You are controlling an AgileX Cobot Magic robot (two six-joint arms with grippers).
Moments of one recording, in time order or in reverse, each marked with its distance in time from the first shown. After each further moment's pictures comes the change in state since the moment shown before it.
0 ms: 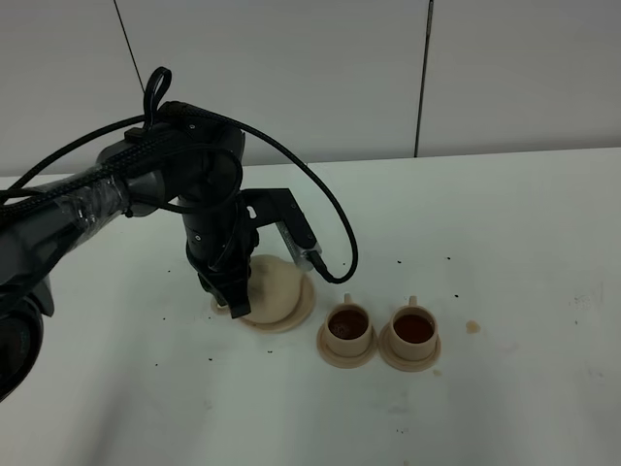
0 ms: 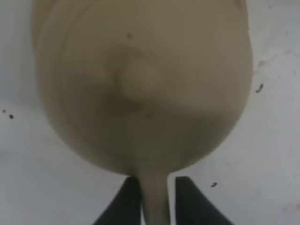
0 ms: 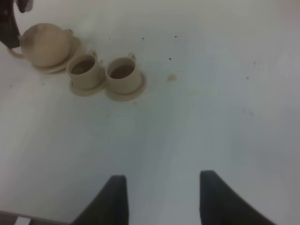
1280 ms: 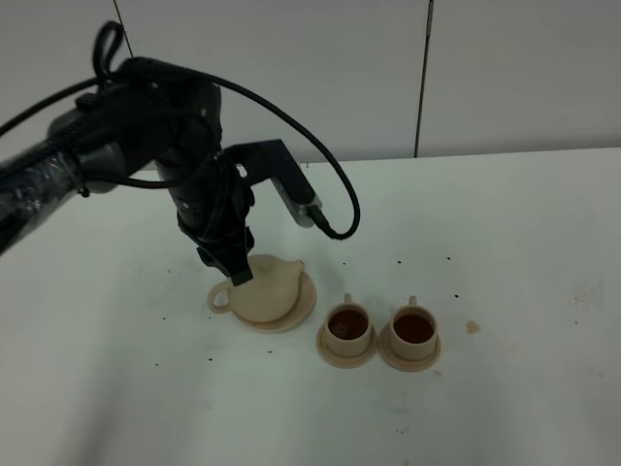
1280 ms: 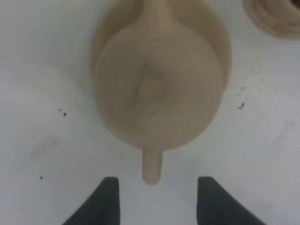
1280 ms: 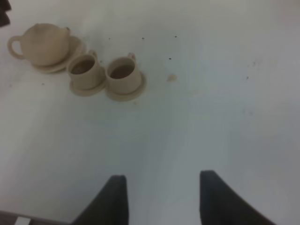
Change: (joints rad) left arm -0.001 -0.149 0.000 -0.046 -0.007 -0.046; right arm 0.000 0.000 0.000 0.000 0.000 0.000
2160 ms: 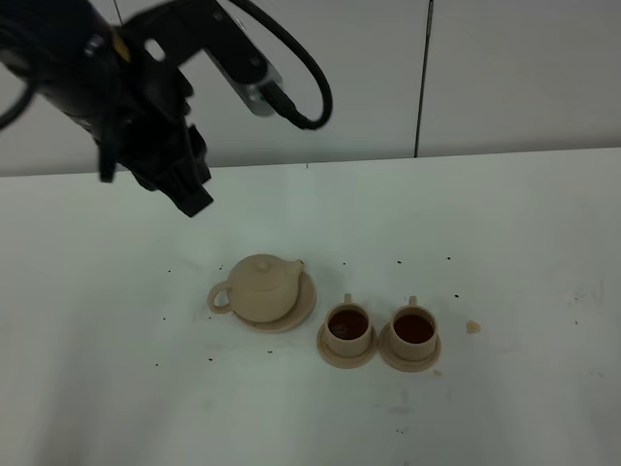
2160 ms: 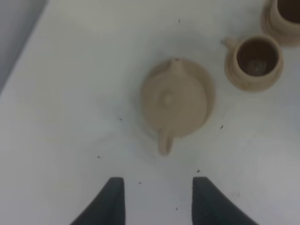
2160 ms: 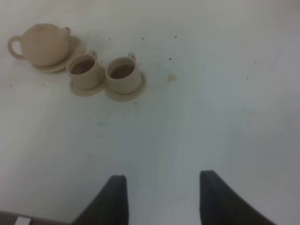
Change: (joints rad) left arm -0.050 -0.397 0.000 -0.001 0.072 -0.141; right arm 0.000 0.000 0.000 0.001 0.000 0.000
